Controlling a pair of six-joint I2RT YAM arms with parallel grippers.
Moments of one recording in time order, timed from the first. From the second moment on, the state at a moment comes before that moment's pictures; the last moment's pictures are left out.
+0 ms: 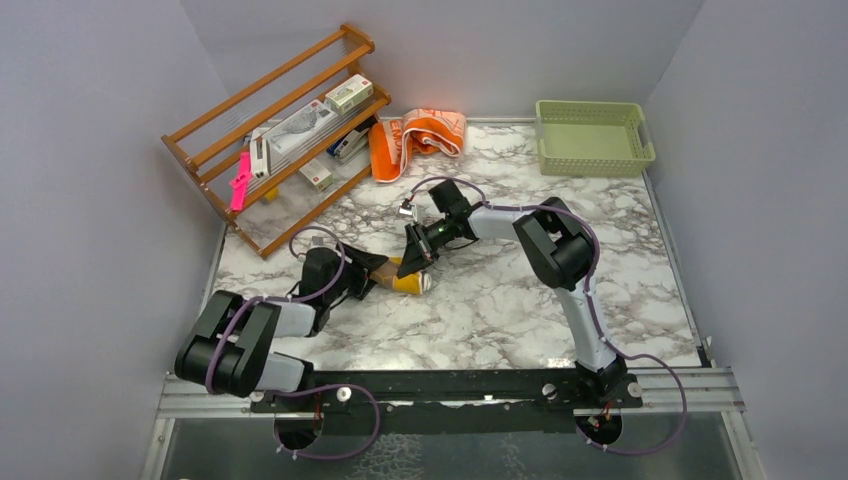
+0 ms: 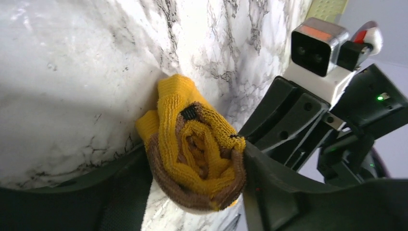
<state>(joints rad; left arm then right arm) -0.27 1.34 0.18 0.63 0.21 -1.36 0.65 2.29 1.46 -0.13 -1.12 0.40</state>
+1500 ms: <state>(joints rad) -0.35 1.44 0.82 -0.33 -0.07 -1.12 1.03 1.57 0.76 0.63 0.03 -0.26</state>
